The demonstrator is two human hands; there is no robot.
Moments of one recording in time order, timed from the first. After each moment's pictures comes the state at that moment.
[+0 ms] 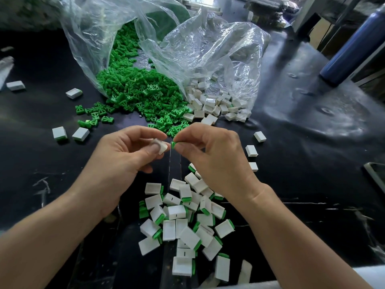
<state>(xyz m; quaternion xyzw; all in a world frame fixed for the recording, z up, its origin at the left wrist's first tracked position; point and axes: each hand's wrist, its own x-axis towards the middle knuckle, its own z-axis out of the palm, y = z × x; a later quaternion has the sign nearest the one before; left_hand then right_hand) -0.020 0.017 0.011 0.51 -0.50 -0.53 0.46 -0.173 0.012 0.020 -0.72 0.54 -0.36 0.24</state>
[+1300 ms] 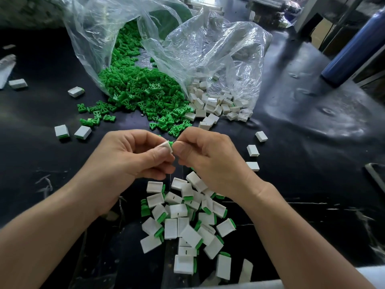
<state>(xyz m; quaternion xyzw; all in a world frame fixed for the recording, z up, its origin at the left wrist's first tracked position) -0.018 0.021 0.018 0.48 -0.49 -0.59 0.43 -0.175 0.013 0.025 -0.74 0.51 -0.29 0.33</state>
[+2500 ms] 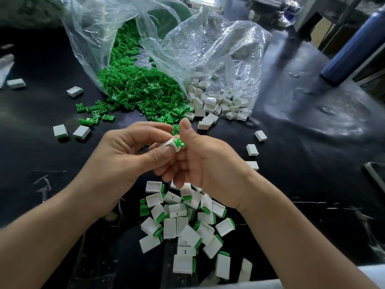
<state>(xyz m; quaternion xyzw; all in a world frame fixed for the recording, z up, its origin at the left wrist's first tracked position) -0.013 0.021 0.015 0.38 -0.57 -0.56 0.47 -0.167 0.016 0.031 -0.50 0.38 -0.27 0.73</state>
